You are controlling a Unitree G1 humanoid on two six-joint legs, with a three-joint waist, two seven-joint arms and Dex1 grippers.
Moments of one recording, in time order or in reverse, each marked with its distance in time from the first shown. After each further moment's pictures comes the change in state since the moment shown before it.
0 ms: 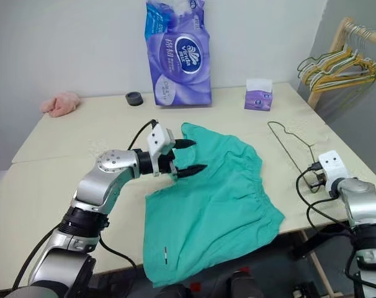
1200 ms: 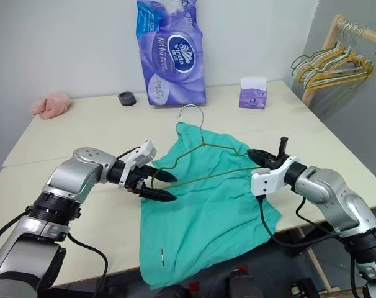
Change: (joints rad) left arm -0.064 0.233 -0.133 0.172 -0.027 0.252 -0.567; right arm 0.017 -0.056 0.240 -0.381 -0.489 -0.922 -0.024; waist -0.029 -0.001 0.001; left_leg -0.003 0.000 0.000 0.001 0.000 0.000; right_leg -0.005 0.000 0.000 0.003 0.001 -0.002
